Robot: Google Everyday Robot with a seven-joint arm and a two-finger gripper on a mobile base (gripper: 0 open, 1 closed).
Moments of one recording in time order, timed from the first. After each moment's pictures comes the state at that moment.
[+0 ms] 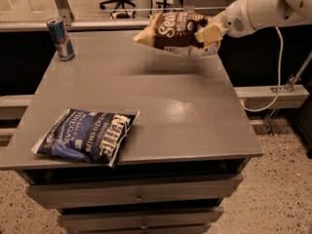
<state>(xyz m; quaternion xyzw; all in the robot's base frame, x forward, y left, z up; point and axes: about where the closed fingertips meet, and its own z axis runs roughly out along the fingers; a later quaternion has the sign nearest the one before) 0.720 -0.162 0.950 -0.43 0.76 0.15 0.46</state>
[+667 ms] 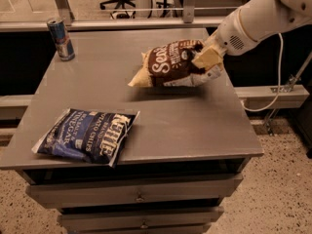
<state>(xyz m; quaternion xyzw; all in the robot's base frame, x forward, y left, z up) 0.619 -0.141 0.931 -0.50 0.78 0.10 0.35</state>
